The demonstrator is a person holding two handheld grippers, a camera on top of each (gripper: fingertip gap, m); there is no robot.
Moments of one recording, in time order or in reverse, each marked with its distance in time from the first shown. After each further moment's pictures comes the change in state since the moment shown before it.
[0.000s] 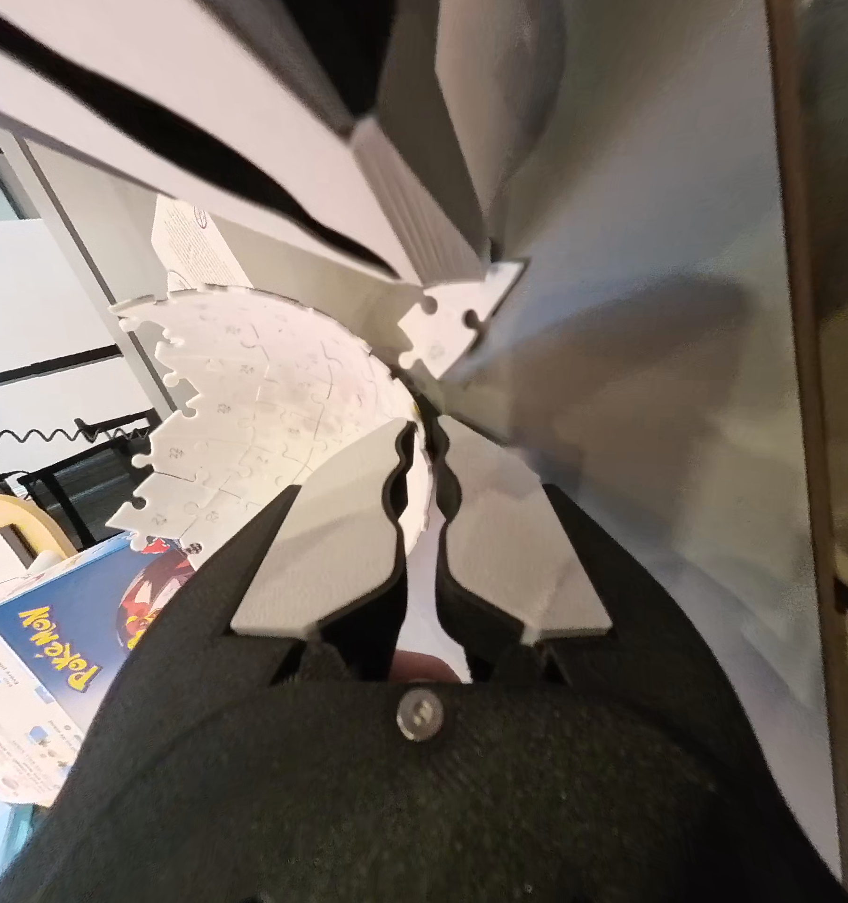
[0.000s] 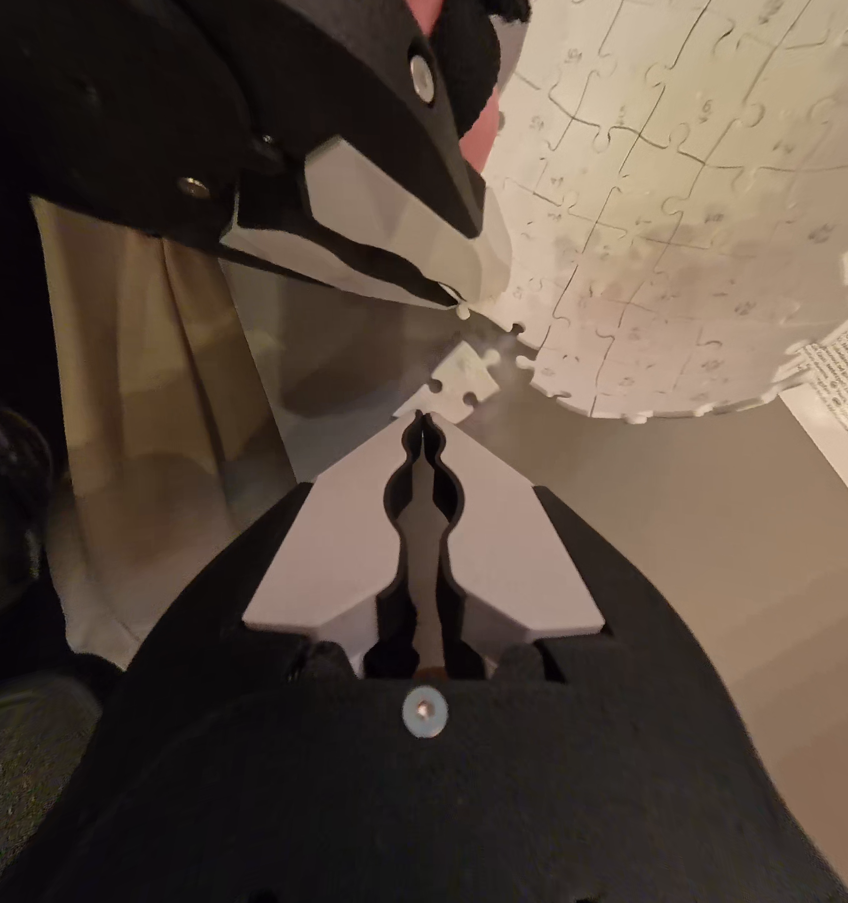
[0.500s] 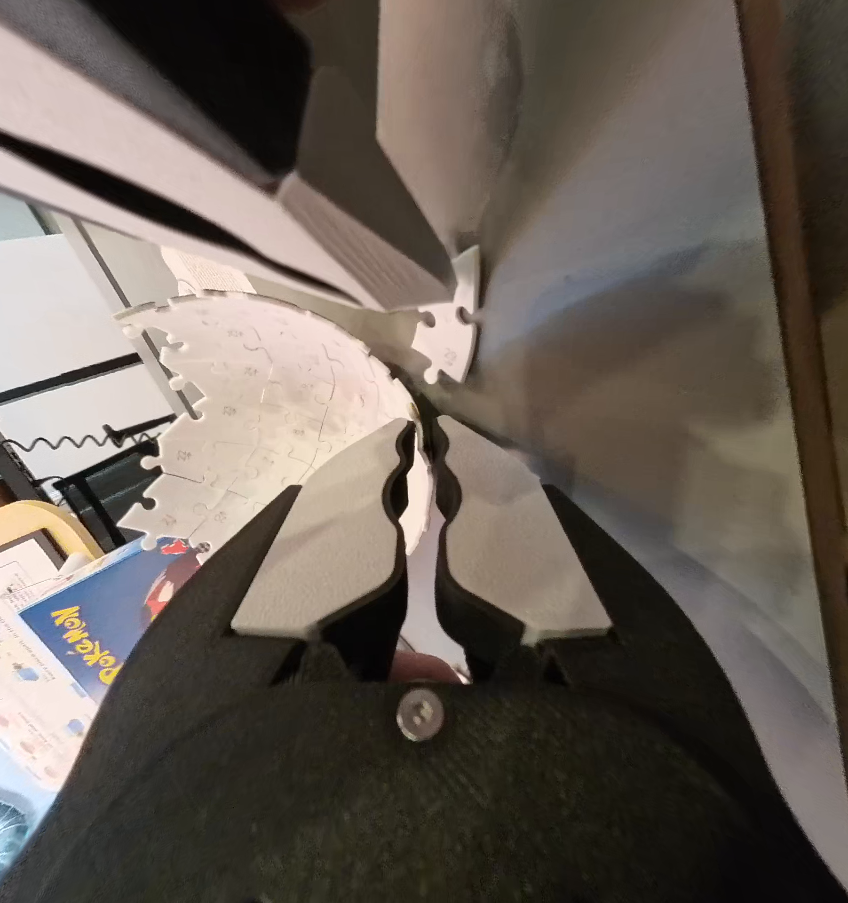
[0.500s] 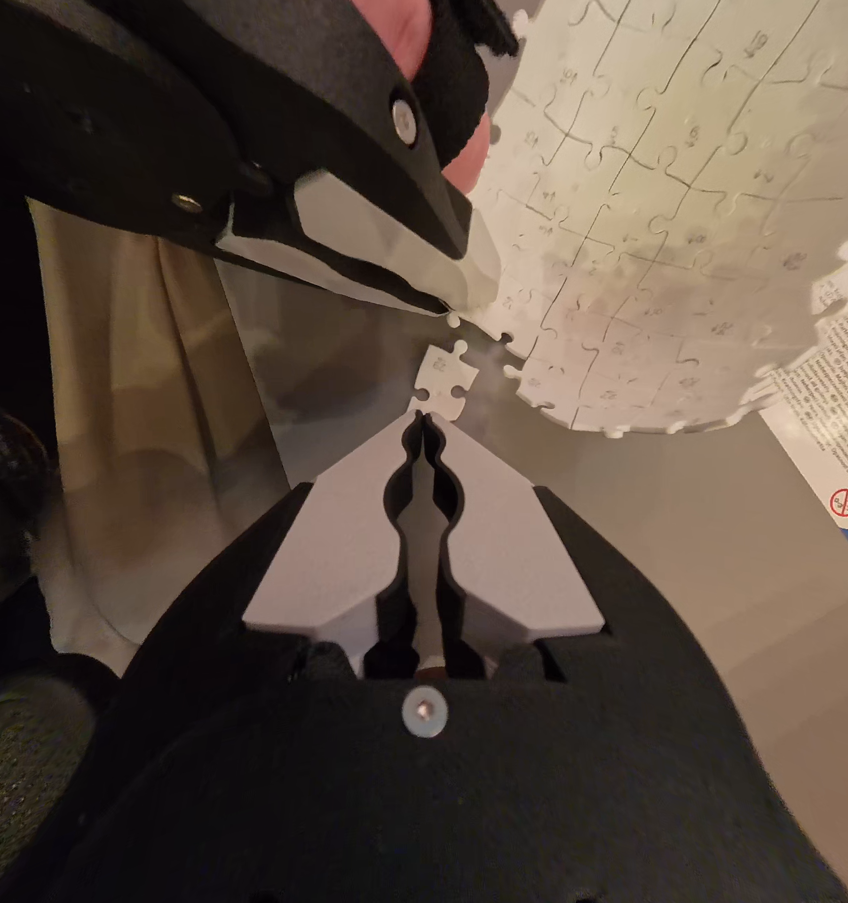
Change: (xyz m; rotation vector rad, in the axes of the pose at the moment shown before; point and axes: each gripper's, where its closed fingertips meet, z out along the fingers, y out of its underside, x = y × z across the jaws) left arm 0.001 -0.001 -0.001 -0.010 -0.023 0.047; right arm 0.003 -0.005 -0.002 0.012 0.020 -0.025
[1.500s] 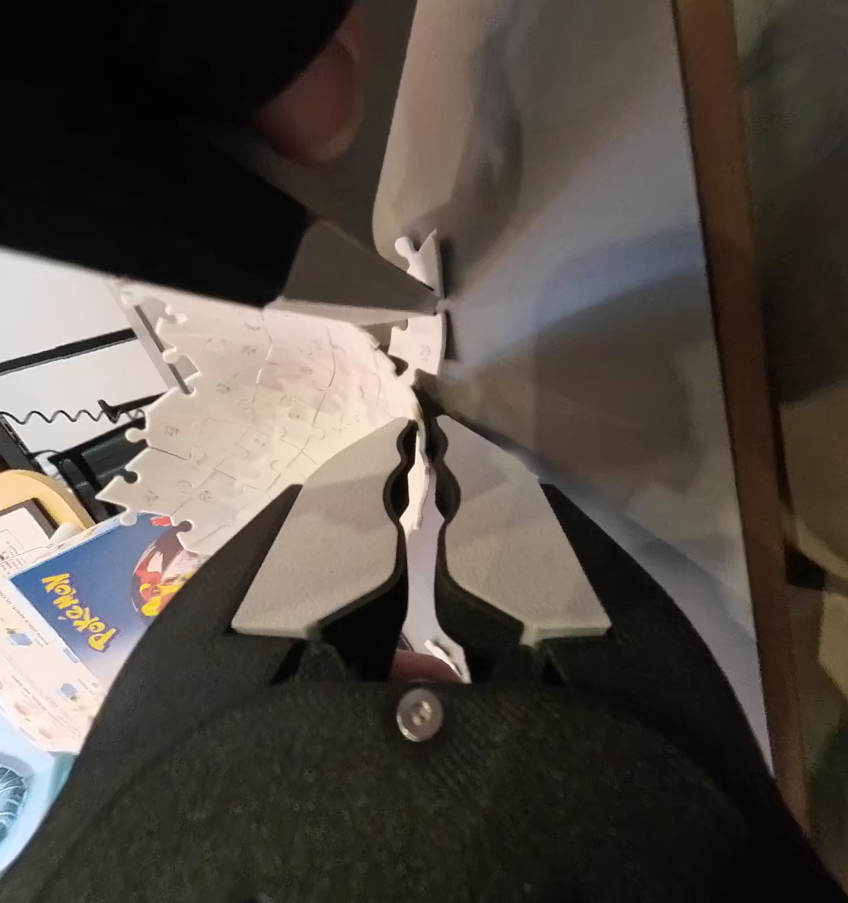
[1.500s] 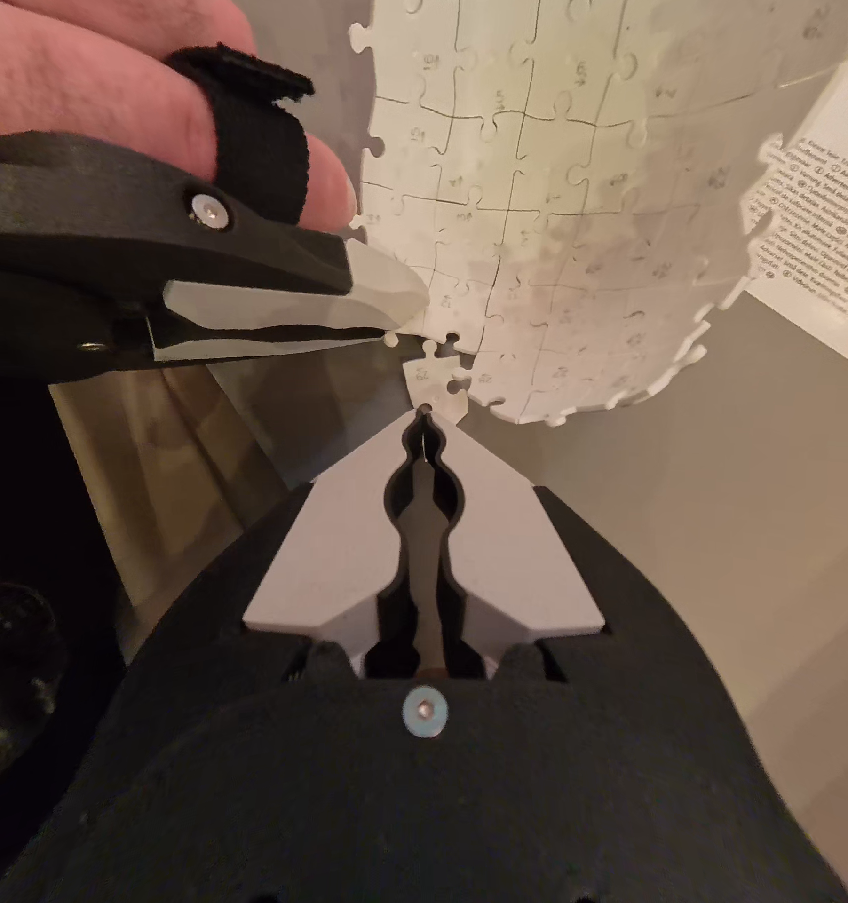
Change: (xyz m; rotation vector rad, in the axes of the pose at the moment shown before) left arm 0.010 0.005 -0.009 -0.039 -0.011 -0.028; right arm 0.002 -0.006 0.008 0.015 0.058 0.319
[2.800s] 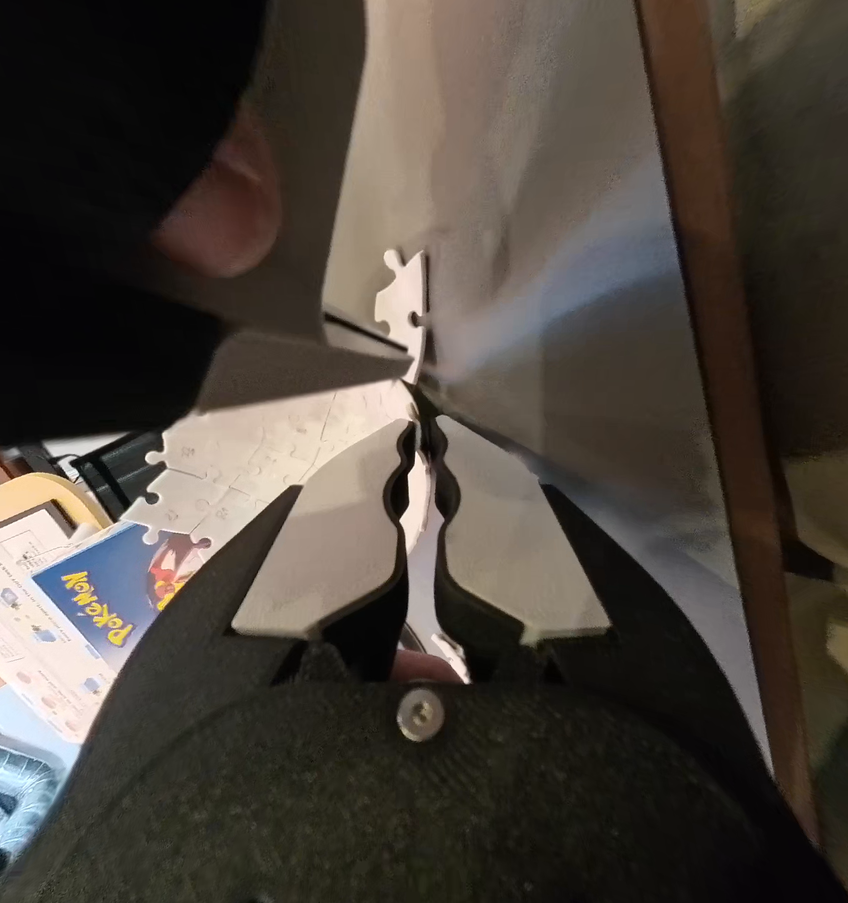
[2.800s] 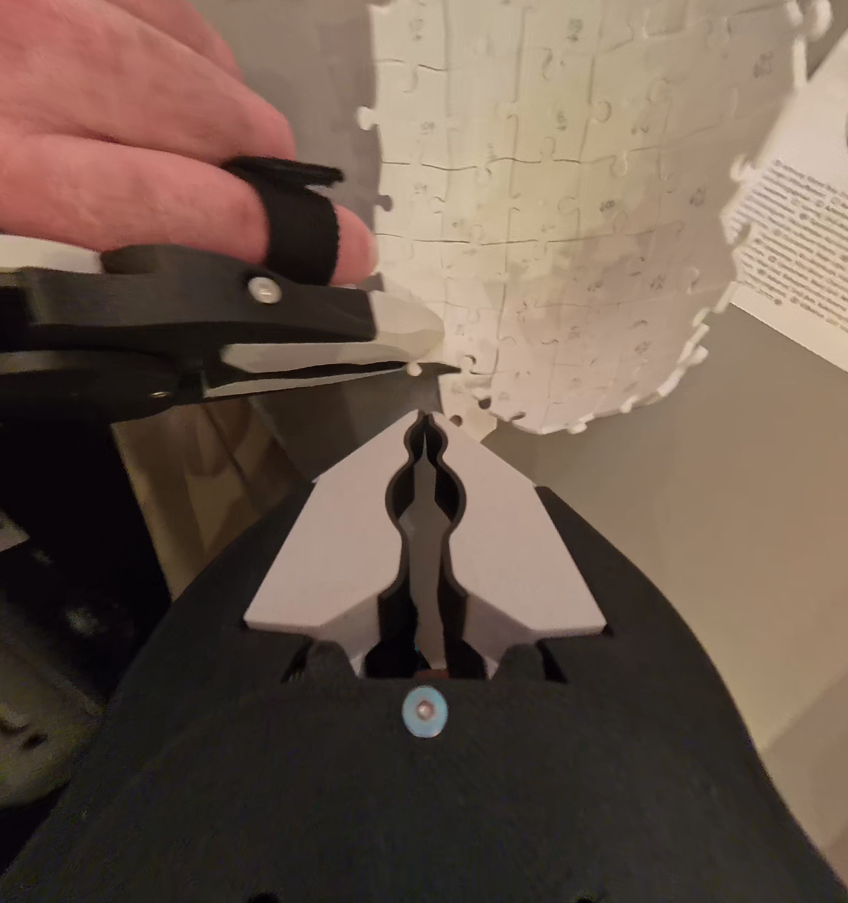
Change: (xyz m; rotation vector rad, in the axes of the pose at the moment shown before) left arm 0.002 0.002 -0.004 -0.007 -0.016 0.035; right arm -0.014 -0.016 -0.005 0.043 -0.025 0.021
